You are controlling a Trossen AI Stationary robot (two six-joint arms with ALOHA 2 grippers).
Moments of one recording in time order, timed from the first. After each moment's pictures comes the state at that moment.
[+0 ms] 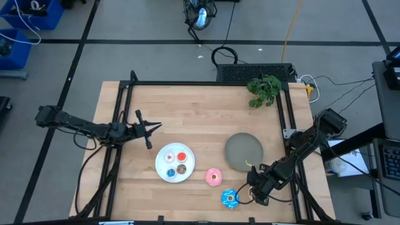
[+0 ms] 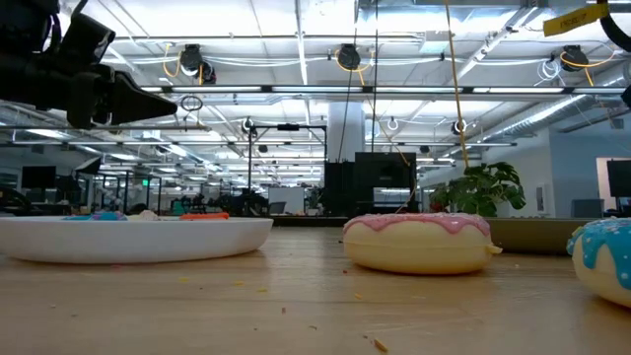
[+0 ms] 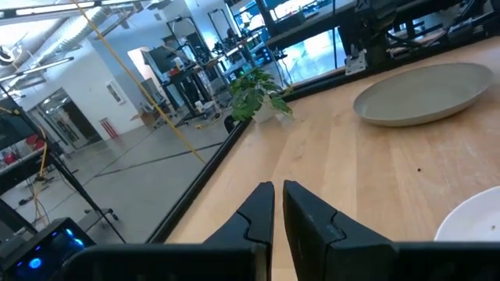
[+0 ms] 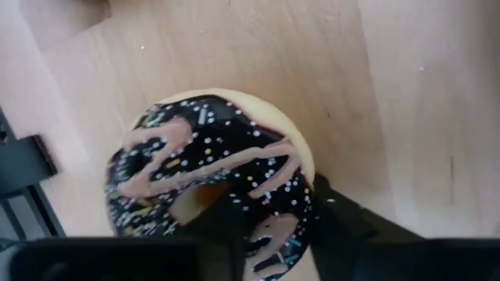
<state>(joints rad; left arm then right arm) -0.19 0.56 0.02 0.50 -0.56 0.39 0.79 1.58 0.78 -0.55 -0.08 1.11</state>
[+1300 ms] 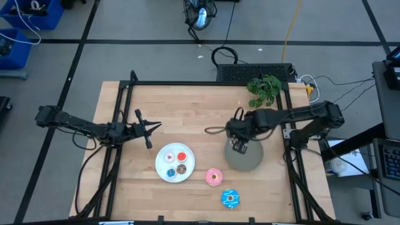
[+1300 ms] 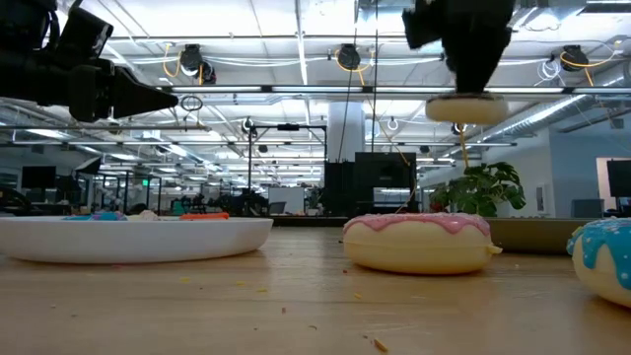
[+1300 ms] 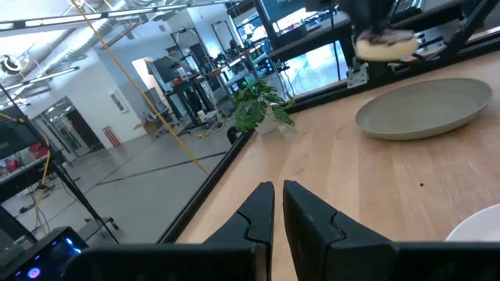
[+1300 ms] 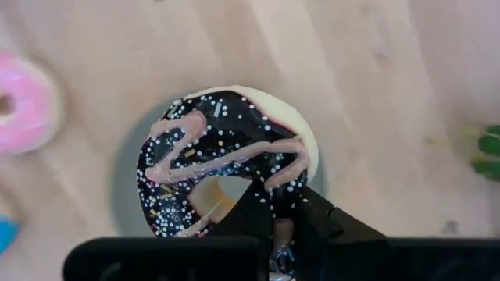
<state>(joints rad) -0.19 0.56 0.02 0.54 -0.55 0.41 0.10 1.52 1.34 -1.26 0.16 0.50</state>
